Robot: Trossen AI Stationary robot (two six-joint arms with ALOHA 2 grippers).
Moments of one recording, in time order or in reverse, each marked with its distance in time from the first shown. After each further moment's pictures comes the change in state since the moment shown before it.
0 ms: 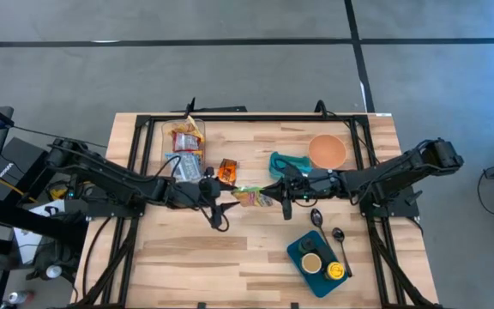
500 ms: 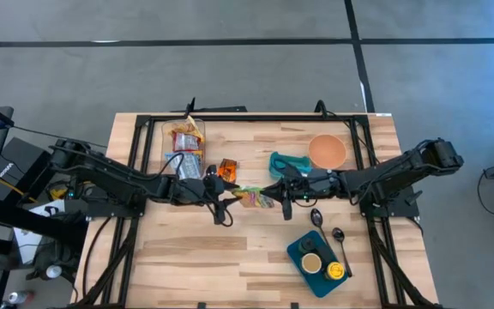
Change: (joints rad) left arm 0.054 0.037 0.000 0.010 0.047 -0.002; right arm 0.000 0.000 0.000 -0.011 -0.005 -0.002
